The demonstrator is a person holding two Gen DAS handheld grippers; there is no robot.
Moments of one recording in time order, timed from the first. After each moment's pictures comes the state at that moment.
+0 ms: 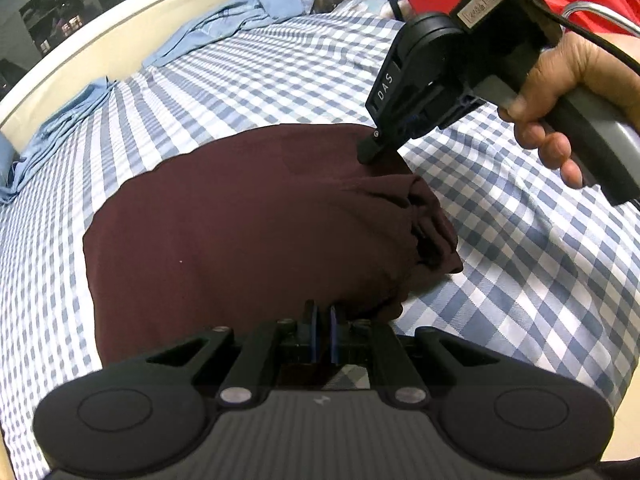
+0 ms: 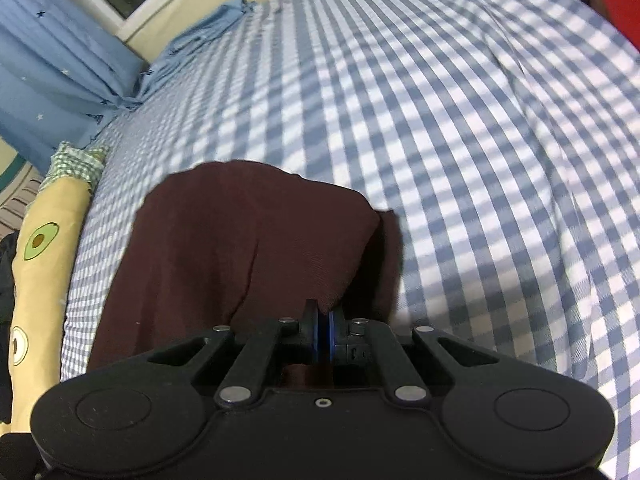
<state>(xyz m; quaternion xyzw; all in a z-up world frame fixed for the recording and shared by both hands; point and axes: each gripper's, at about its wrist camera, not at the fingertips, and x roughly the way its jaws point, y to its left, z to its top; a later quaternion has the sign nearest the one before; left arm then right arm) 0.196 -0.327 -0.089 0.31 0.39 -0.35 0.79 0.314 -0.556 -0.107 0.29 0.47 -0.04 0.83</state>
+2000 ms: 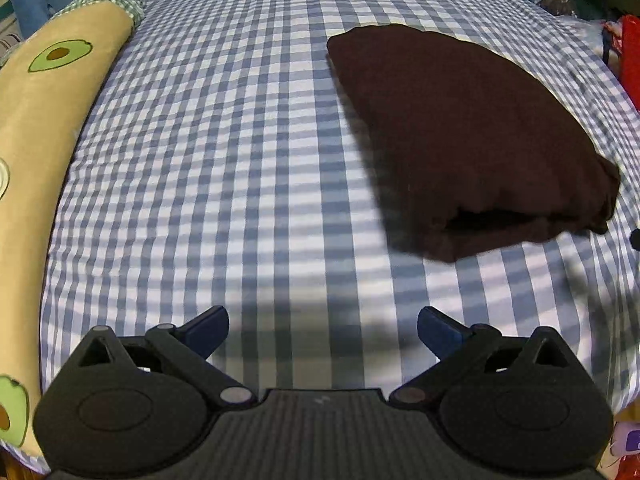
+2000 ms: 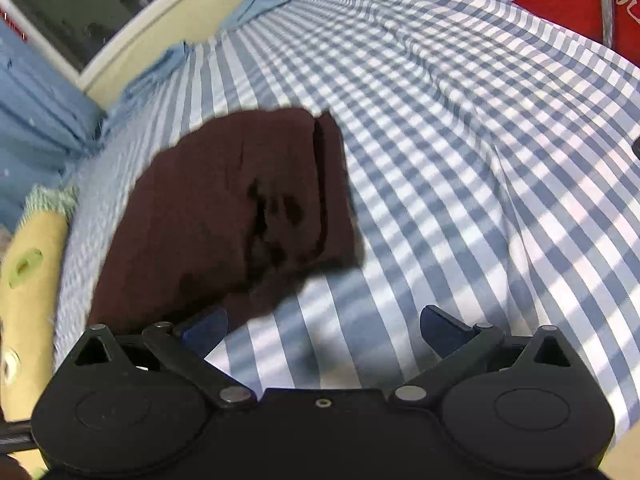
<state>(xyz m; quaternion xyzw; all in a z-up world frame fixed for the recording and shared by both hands) 0.223 -0.108 -0.064 0.13 0.55 -0.12 0.81 0.123 -0.462 -0.092 0.34 0.41 -0.18 0.83</state>
